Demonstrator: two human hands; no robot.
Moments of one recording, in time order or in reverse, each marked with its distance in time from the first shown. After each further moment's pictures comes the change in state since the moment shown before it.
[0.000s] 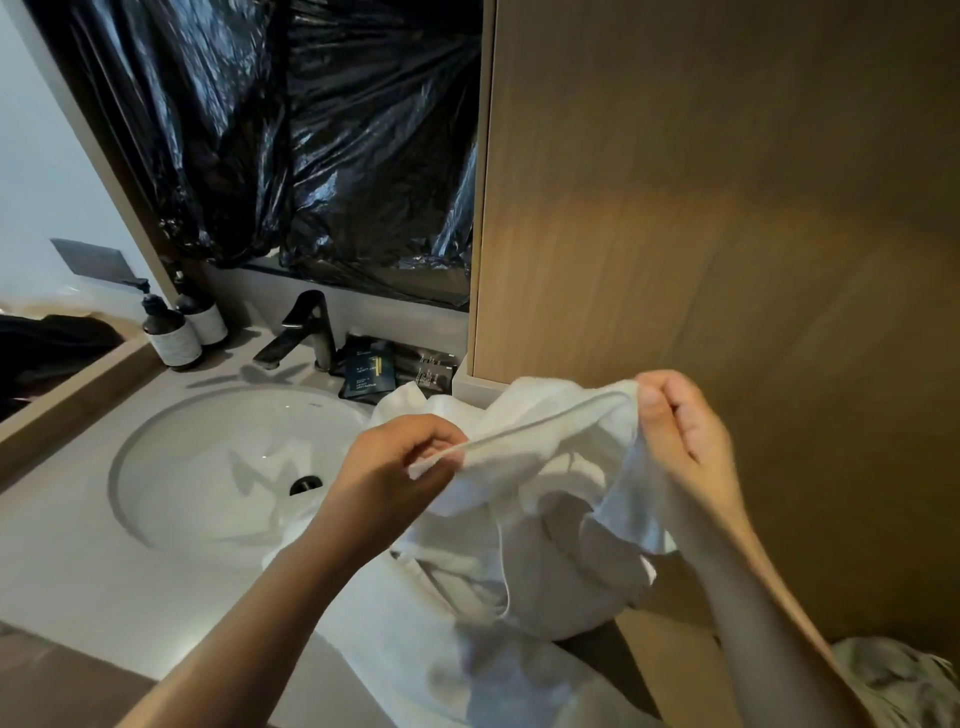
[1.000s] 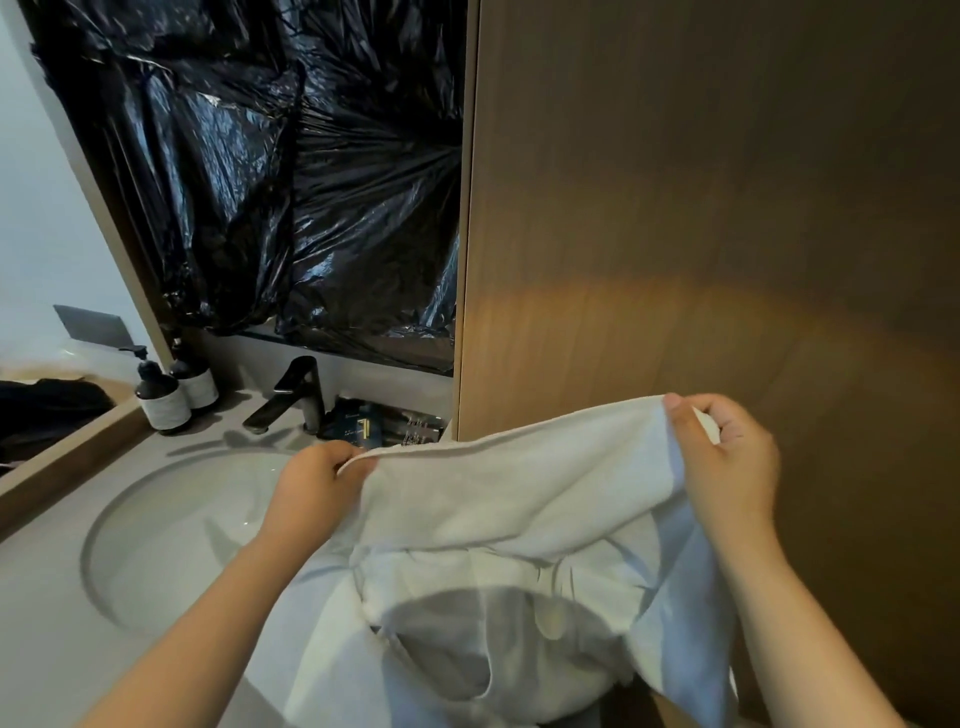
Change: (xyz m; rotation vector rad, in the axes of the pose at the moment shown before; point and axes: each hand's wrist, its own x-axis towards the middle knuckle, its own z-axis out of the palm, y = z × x) left_hand 0.045 -0.056 -0.028 0.250 0.087 -0.394; right_hand 0.057 0.009 -0.044 -0.184 0.343 -0.025
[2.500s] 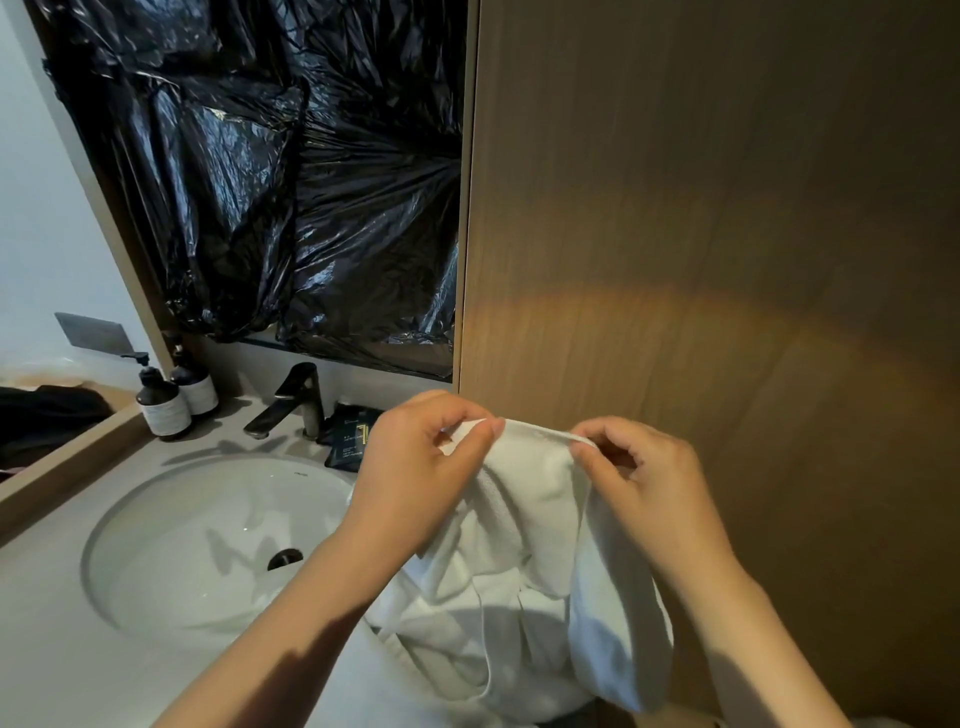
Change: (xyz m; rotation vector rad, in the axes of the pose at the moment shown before) left_hand -0.053 0.122 -0.019 -0.439 0.159 0.450; right_hand -0.032 -0.033 0.010 -0.142 -0.384 -0.361
